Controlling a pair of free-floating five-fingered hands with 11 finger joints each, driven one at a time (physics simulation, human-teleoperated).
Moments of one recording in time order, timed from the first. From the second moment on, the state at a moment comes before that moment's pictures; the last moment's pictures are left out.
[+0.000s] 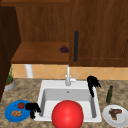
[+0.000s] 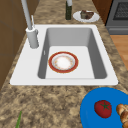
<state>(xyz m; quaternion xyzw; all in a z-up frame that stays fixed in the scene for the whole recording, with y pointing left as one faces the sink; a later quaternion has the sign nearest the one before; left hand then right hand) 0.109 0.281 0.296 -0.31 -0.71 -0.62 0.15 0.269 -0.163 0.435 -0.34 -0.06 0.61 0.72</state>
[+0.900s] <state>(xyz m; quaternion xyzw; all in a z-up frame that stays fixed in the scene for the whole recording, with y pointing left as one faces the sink) 0.109 0.281 0.296 -0.31 -0.71 -0.62 0.15 0.259 -0.243 0.381 -0.29 -0.13 0.63 0.71</state>
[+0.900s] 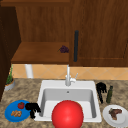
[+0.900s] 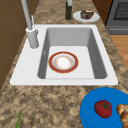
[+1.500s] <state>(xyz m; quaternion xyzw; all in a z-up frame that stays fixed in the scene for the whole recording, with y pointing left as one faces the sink) 0.109 0.281 0.296 -0.31 -0.71 -0.62 0.15 0.248 -0.313 0.336 -0.26 -0.16 0.63 0.71</state>
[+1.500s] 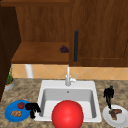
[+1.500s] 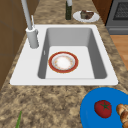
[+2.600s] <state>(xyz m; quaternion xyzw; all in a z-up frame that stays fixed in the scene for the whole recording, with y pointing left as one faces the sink) 0.109 0.281 0.296 -0.31 -0.71 -0.62 0.15 0.259 -0.410 0.248 -0.24 -0.18 0.64 0.71</state>
